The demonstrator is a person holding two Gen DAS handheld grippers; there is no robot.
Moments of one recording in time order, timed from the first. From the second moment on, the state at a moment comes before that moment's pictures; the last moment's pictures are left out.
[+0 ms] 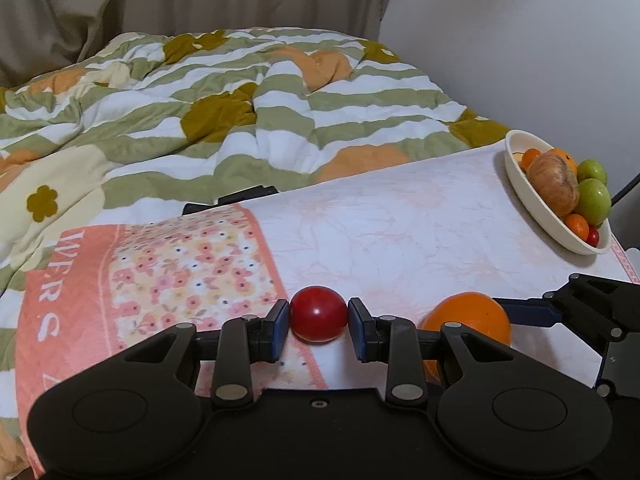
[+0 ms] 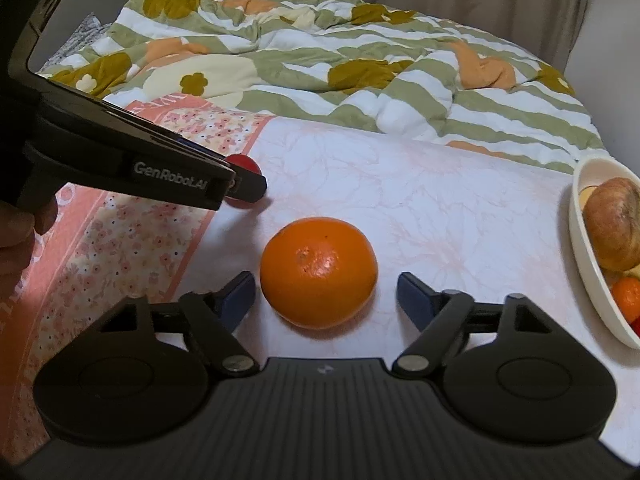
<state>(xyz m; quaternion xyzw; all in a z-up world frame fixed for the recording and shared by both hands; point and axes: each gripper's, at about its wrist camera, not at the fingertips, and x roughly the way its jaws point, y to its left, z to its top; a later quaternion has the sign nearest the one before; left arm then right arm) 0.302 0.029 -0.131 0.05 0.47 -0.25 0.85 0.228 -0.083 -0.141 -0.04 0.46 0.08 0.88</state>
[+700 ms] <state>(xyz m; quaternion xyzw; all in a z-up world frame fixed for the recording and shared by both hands) 0.263 0.046 -0.094 0.04 0.43 -0.21 0.88 0.204 -0.095 -0.111 -0.01 0.42 0.08 0.90</state>
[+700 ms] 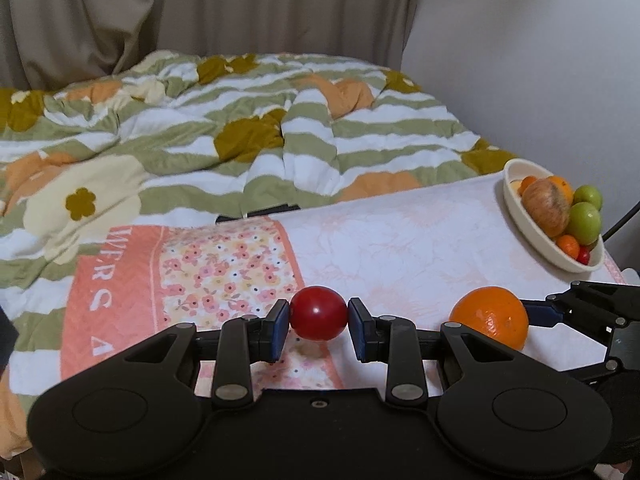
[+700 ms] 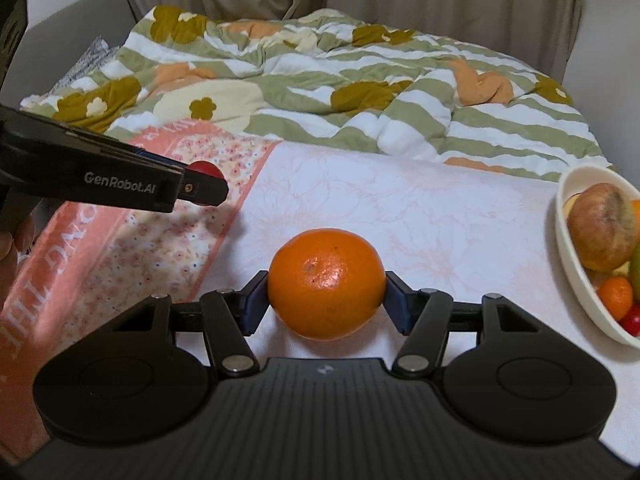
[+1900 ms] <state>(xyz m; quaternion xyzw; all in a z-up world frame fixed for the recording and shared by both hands) 0.114 -0.132 0.003 -0.01 0.32 -0.15 0.93 0.079 -0.322 0.001 -0.01 0.33 0.11 0.94</state>
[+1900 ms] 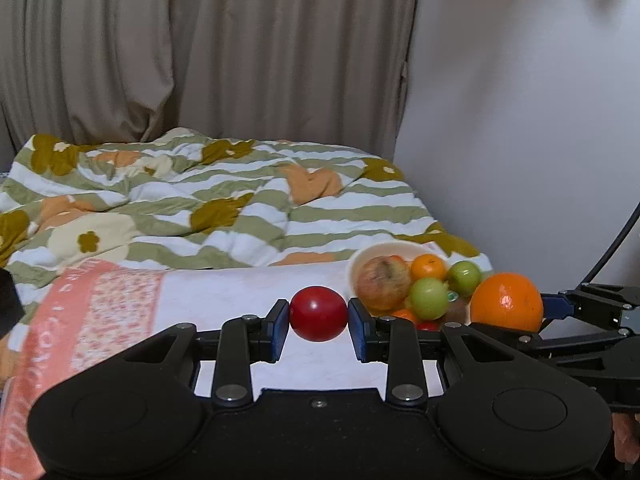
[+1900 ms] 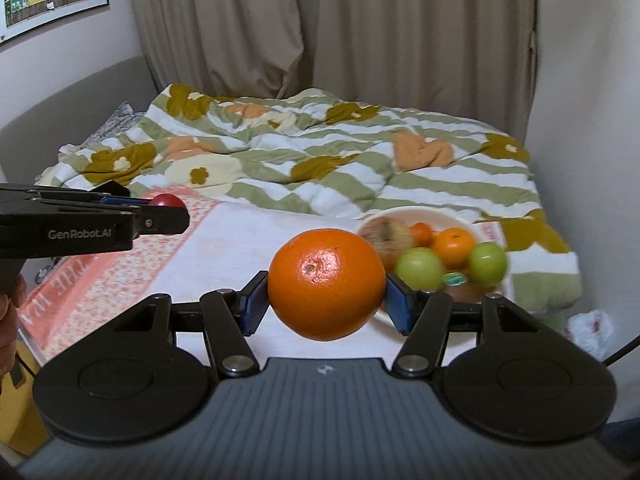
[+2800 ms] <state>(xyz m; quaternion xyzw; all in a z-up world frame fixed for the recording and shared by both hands) 0.298 -0.249 -0.054 0.04 0.38 -0.22 0.90 0.233 -0.425 -0.041 0.03 0.35 0.03 0.94</state>
